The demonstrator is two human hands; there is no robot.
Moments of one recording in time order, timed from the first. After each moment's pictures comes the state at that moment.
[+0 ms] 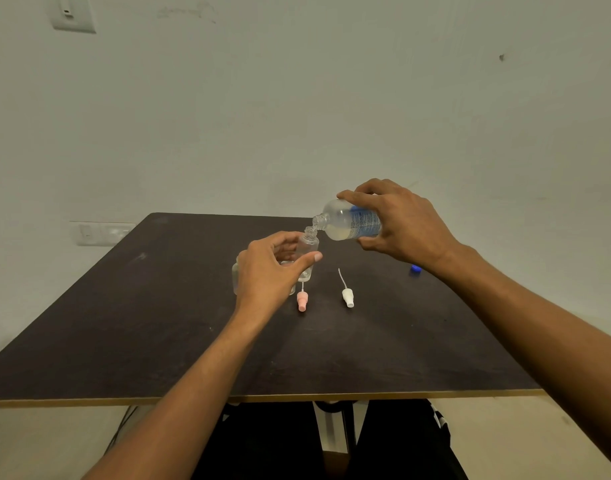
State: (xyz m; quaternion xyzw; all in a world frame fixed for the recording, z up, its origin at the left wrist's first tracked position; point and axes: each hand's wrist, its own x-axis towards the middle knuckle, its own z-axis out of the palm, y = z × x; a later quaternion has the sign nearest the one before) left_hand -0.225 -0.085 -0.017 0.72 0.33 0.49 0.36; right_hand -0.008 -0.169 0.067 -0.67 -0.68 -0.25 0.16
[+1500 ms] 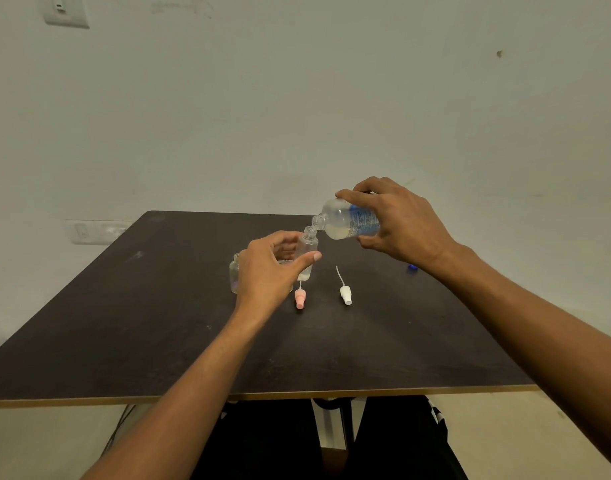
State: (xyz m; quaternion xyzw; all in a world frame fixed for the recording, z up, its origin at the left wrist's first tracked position) left_hand -0.220 -0.084 -0.020 0.72 0.33 0.49 0.37; right_hand -0.004 -0.166 0.061 -0.67 -0.67 -0.26 0.15
